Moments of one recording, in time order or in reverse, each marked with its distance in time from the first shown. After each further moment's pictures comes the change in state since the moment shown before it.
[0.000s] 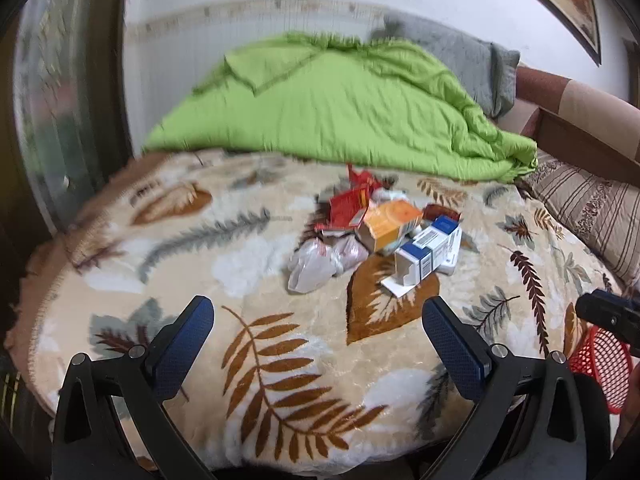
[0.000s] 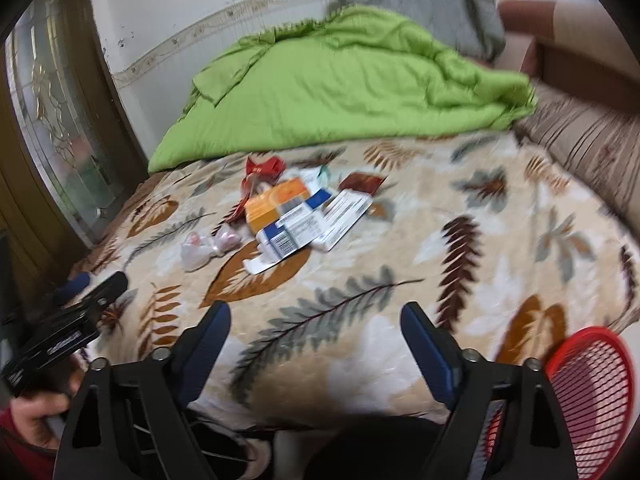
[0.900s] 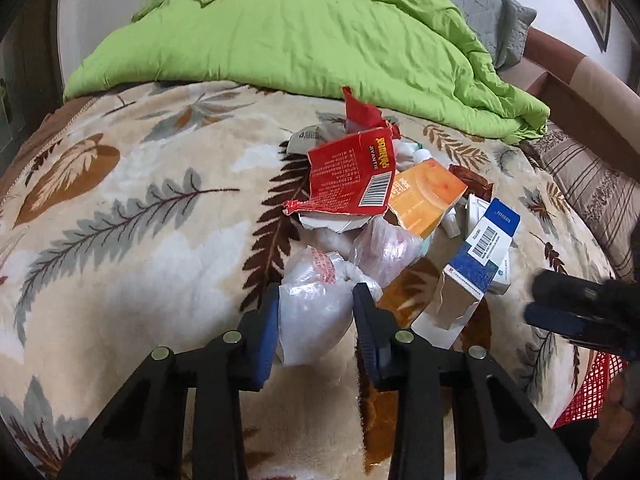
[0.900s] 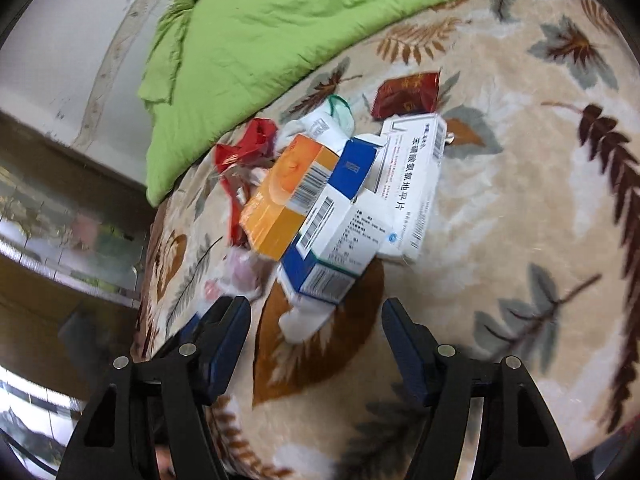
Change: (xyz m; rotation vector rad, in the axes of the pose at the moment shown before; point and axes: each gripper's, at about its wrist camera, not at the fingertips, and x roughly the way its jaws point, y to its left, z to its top) left arm 0.164 0.006 0.034 0.015 0.201 -0.136; right arm 0.175 -0.013 0.052 0.448 0.248 0.226
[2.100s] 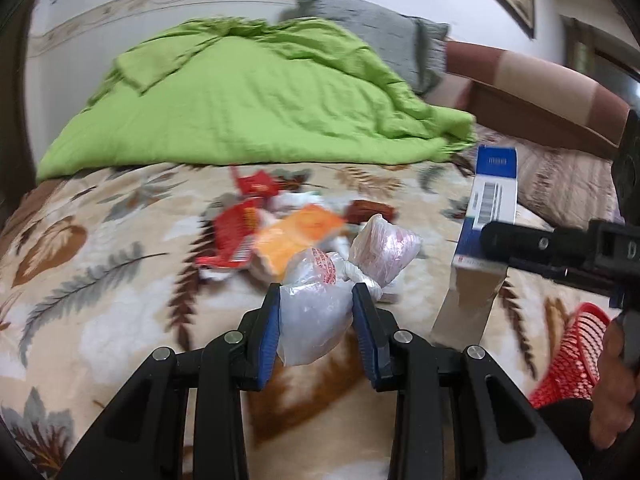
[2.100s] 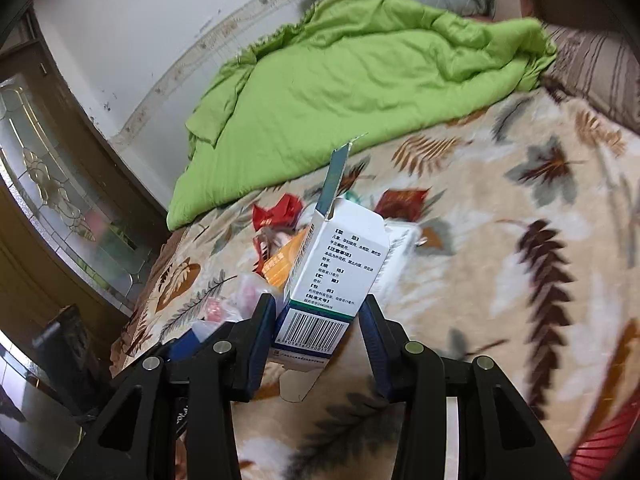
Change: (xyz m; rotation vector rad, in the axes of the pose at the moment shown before) left arm -0.057 -0.084 -0.023 0.187 -0.201 -0.127; right arm -0.102 0.004 -0.020 -0.255 -0.297 -0.021
